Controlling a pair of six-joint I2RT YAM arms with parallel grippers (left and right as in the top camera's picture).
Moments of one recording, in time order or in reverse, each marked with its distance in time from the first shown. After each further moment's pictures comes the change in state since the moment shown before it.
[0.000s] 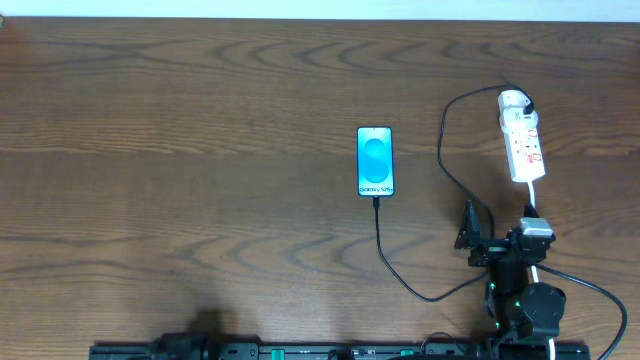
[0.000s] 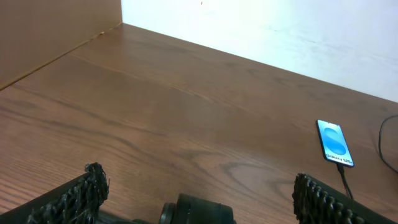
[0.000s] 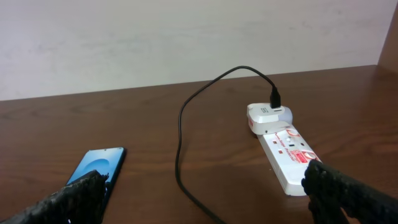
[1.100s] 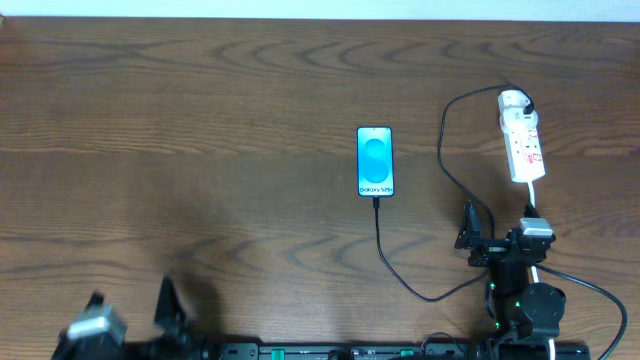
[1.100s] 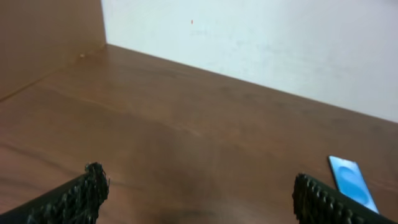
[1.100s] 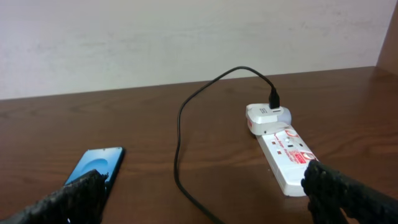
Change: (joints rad) left arm 0.000 0.000 -0.495 0.557 0.004 0.016; right arm 0.000 0.000 0.000 0.000 0.001 -0.003
